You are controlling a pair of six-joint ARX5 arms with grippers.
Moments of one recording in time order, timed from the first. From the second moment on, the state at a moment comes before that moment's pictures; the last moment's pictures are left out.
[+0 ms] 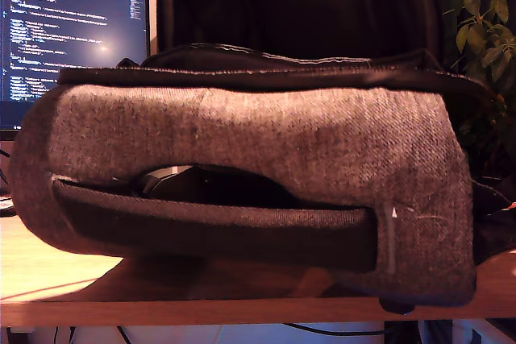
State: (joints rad) left arm -0.79 1.06 1.01 -0.48 0.18 -0.48; right arm 1.15 1.16 1.34 -0.62 0.71 -0.71
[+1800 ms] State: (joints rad) left arm -0.76 0.83 1.01 -0.57 -0.08 -0.16; right arm 1.02 1.41 1.37 -1.21 0.03 -0.34
